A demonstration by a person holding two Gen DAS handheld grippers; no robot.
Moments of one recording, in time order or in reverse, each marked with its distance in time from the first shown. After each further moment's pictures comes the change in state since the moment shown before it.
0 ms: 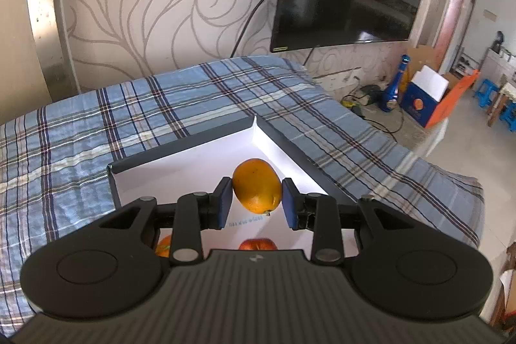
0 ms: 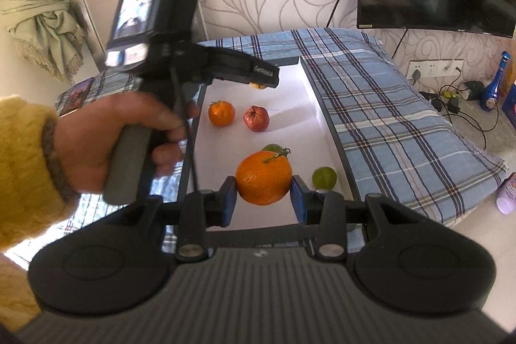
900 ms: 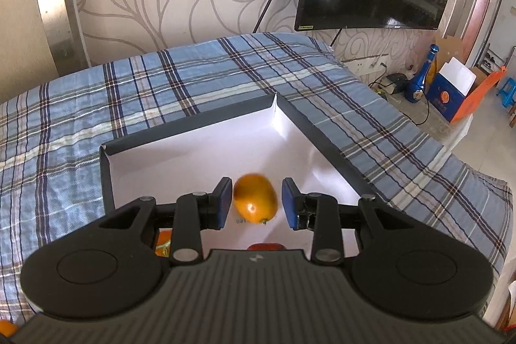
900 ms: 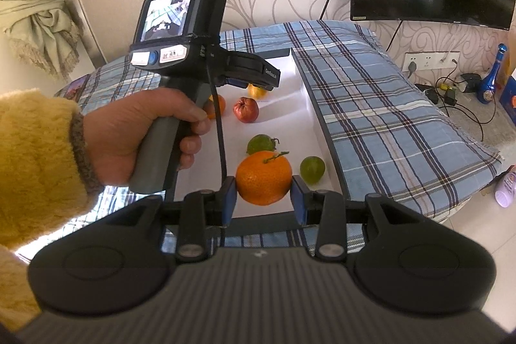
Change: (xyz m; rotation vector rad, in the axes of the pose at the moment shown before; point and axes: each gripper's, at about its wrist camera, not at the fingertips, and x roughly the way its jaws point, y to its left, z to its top) left arm 0.037 -0.001 -0.003 -0.040 0.064 0.081; right arm -0.001 -0.012 -0.004 0.013 0.019 -0.003
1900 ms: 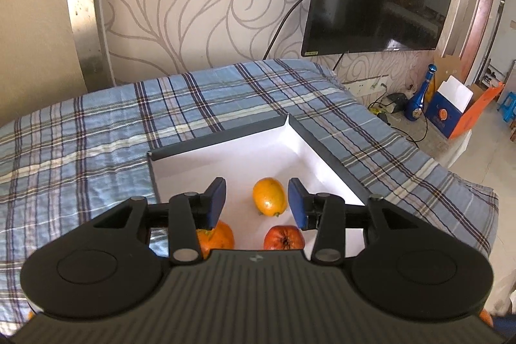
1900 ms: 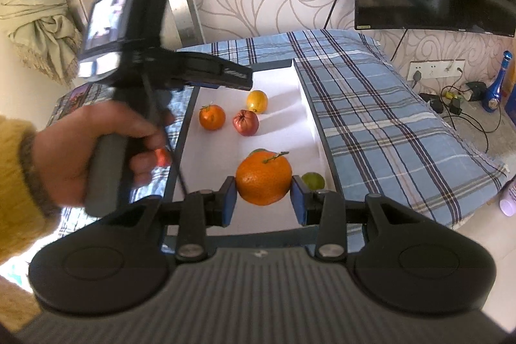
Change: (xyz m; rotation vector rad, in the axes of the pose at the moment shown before) left arm -0.062 0.018 -0.009 -0.013 -0.086 0.013; right arm 0.010 -0.009 0.009 -0.012 -0.033 0.023
